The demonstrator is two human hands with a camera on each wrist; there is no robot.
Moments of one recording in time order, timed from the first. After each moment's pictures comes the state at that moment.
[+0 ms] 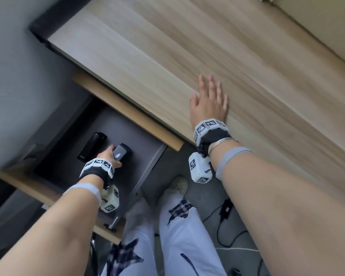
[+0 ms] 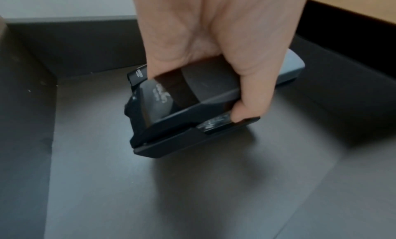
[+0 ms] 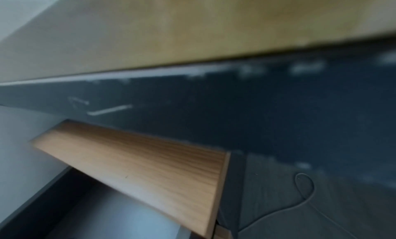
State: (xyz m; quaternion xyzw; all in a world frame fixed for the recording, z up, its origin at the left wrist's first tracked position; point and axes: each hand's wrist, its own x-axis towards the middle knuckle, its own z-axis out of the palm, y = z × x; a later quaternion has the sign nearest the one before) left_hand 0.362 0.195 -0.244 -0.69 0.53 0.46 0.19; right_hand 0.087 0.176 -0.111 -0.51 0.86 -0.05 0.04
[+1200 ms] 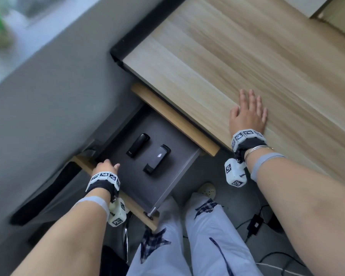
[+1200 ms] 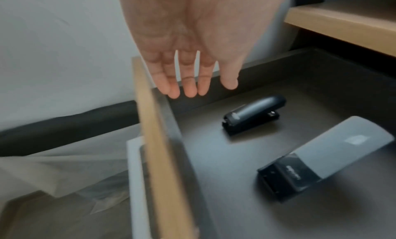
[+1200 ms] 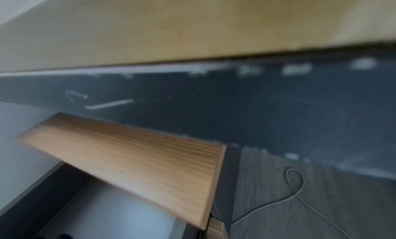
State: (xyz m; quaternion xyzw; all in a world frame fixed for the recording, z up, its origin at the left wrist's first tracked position) left_hand 0.478 0.229 -0.171 -0.81 0.43 0.33 0.21; right_hand 0.092 0.177 -0.107 -0.51 0.86 -0.07 0.04
